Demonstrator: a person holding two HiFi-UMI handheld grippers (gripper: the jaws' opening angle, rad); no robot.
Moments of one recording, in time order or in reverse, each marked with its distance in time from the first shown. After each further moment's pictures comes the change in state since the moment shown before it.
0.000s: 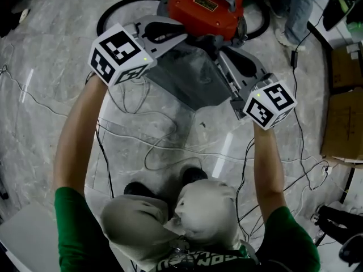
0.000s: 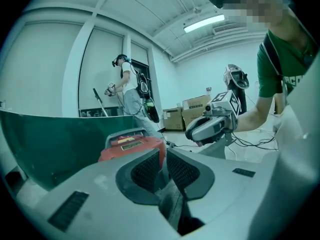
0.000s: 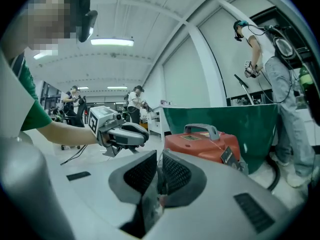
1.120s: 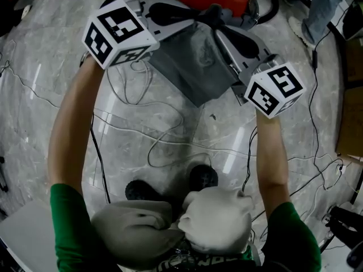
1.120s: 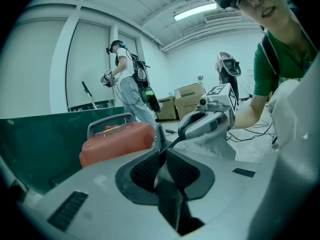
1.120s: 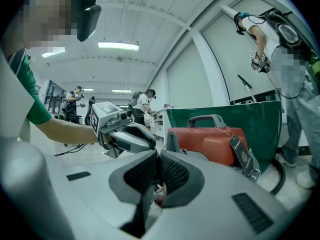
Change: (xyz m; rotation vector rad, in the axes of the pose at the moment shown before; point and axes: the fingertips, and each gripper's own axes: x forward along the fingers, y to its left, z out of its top) left arm 0.025 -0.018 -0.030 0.093 0.120 -0.074; right arm 0.019 0.005 -0.026 -0.036 -0.083 0.036
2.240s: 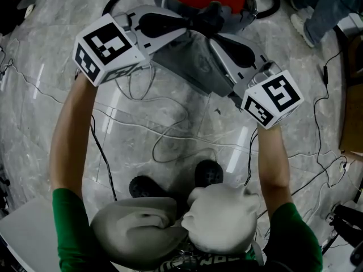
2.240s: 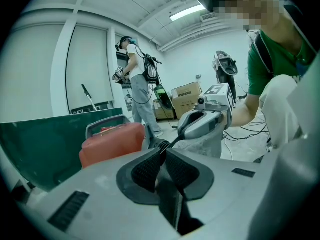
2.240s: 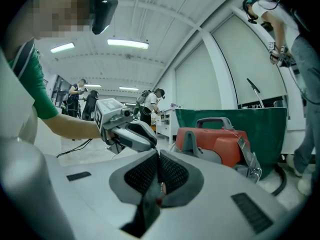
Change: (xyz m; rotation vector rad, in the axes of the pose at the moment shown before) left arm -0.036 -0.036 -0.001 0.025 0.020 0.005; right arm -0.014 0.049 0.000 -0.073 0.014 0.047
